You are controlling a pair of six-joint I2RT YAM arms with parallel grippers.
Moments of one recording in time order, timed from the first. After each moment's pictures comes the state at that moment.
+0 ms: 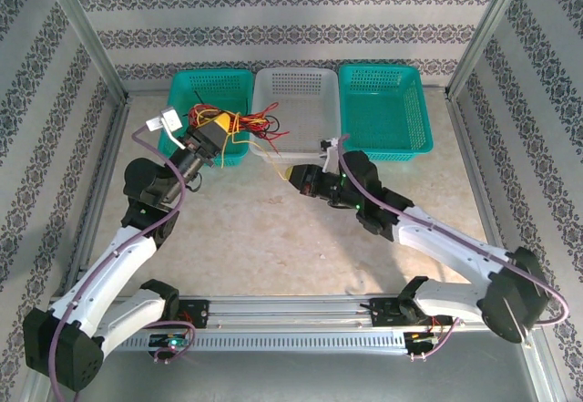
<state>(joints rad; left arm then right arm) -0.32 0.93 0.73 0.55 0.29 -0.82 0.74 1.15 0.80 0.08 -0.25 0.96</state>
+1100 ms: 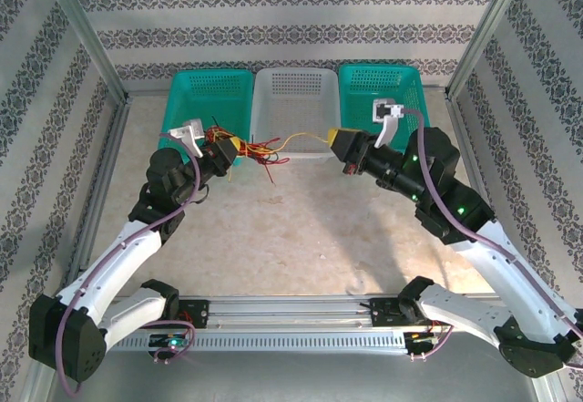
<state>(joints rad) -0.31 1.00 0.70 0.21 0.29 -0.72 0.64 0.95 1.25 -0.39 -0.17 0.65</state>
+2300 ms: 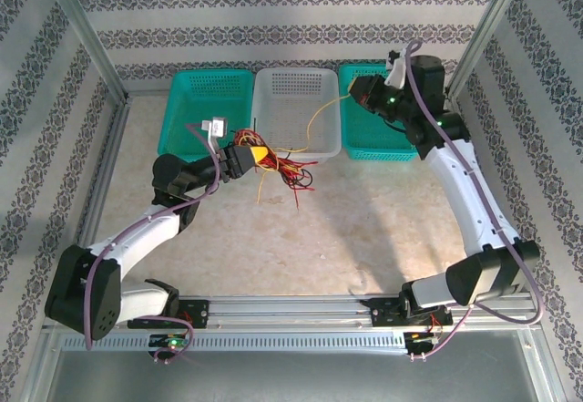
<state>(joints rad) -0.32 1.24 0.65 1.02 0.89 -1.21 0.19 1.42 1.49 -0.45 -0.44 0.73</state>
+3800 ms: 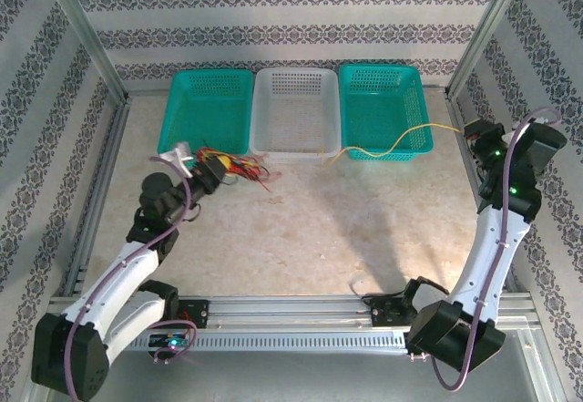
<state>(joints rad) -0.28 0.89 0.46 0.34 0.37 -0.87 -0.56 1.00 1.14 -0.47 -0.59 0.84</state>
